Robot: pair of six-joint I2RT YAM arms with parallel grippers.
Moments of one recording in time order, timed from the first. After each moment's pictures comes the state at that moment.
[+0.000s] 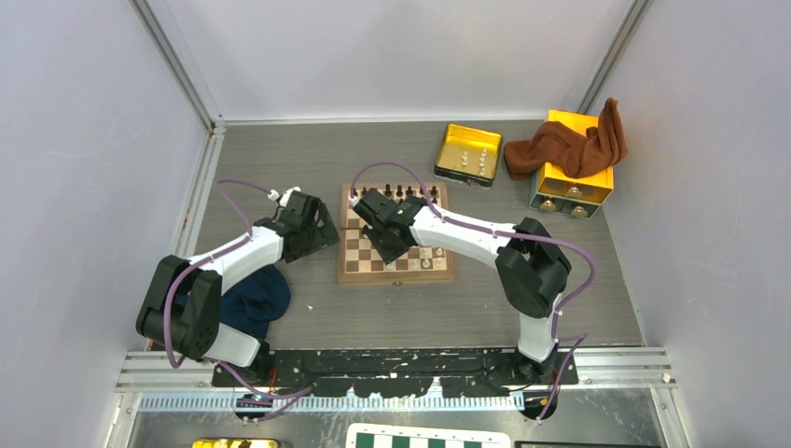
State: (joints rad) left arm -0.39 1.45 0.79 -0.34 -0.22 -0.73; right arm 0.91 1.86 1.42 -0.72 0.13 0.26
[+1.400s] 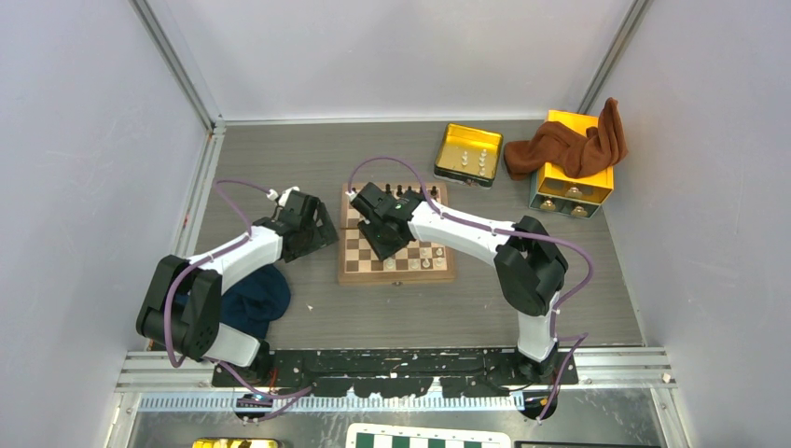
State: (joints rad) left arm -0.38 1.45 0.79 -0.33 -0.22 -0.72; right arm 0.91 1.88 1.48 -0.74 0.11 0.26
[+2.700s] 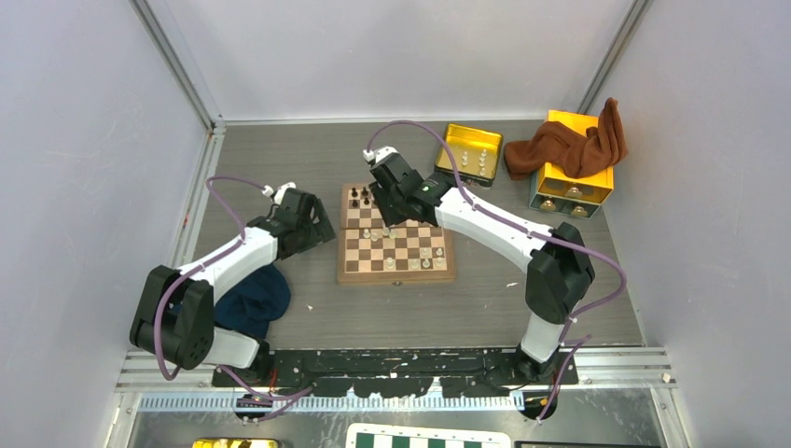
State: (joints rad) left arm -0.38 1.39 0.80 -0.38 -0.25 -0.71; right arm 0.83 1.75 1.51 -0.63 0.23 0.23
